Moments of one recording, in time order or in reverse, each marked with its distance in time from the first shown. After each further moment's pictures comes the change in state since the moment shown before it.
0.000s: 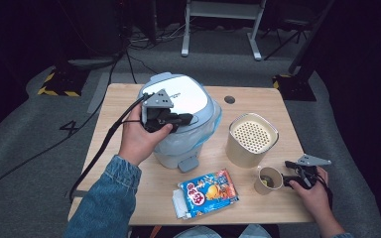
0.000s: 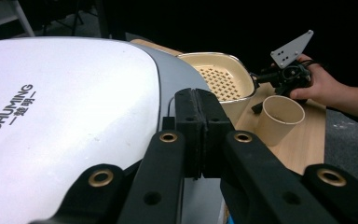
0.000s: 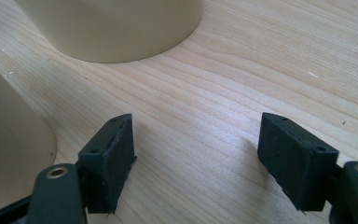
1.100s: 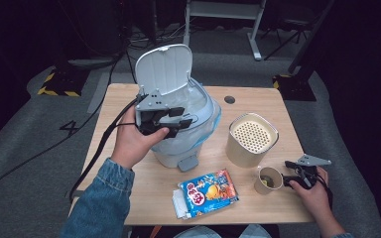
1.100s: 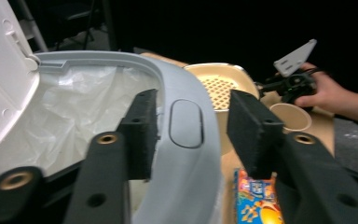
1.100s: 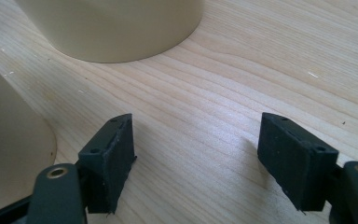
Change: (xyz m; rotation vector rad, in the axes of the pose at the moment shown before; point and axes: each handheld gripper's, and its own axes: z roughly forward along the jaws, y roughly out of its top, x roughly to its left) left arm -0.002 -0.006 -0.015 -0.072 0.011 0.011; right arm 0.000 0.000 0.000 0.000 0.000 0.000
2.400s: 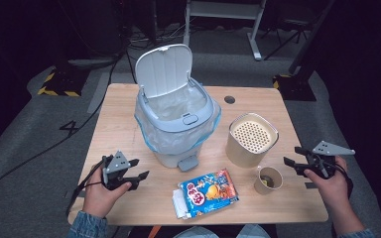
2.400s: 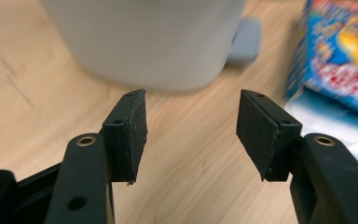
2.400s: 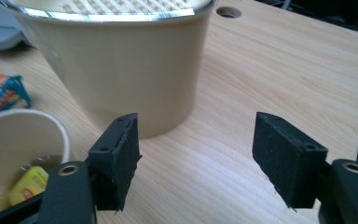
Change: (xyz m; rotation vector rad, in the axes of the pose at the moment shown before) left arm -0.001 -0.199 -0.033 0.254 0.200 -0.126; right arm -0.004 0.054 -0.054 -0.134 0.015 -0.056
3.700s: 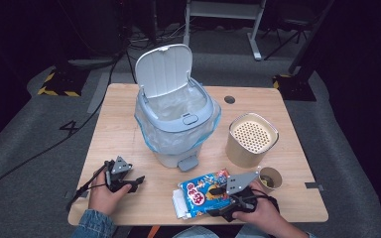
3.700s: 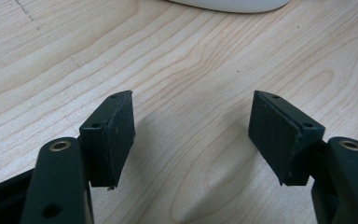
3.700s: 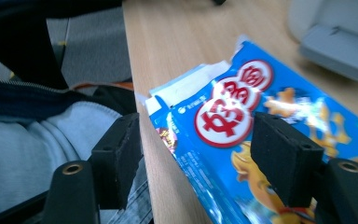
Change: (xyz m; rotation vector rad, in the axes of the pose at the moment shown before) left arm 0.021 -0.040 0.036 0.103 0.077 -0.055; right arm 0.222 0.035 0.084 0.138 0.660 -0.289
